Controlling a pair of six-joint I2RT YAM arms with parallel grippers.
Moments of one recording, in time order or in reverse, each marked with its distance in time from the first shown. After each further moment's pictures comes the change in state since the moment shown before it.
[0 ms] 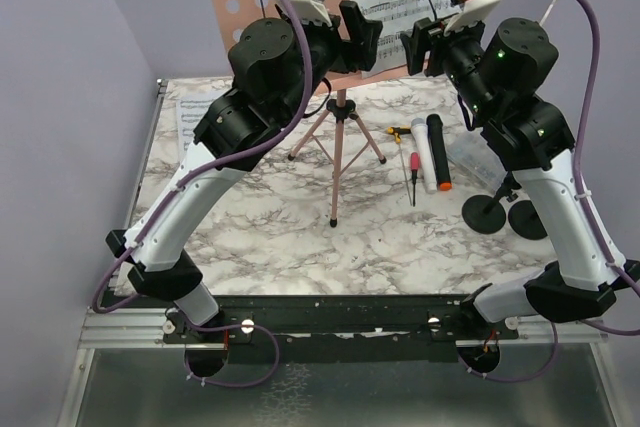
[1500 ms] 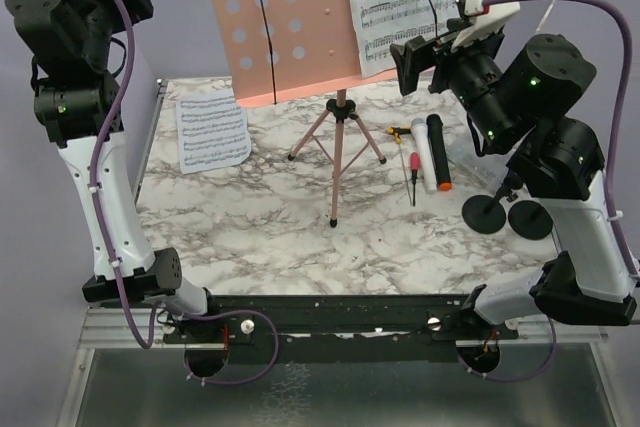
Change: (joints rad) left arm 1.089 -0.087 -0.021 -0.122 0.430 -0.021; right arm 0.276 -0.031 0.182 -0.132 0.211 -0.083
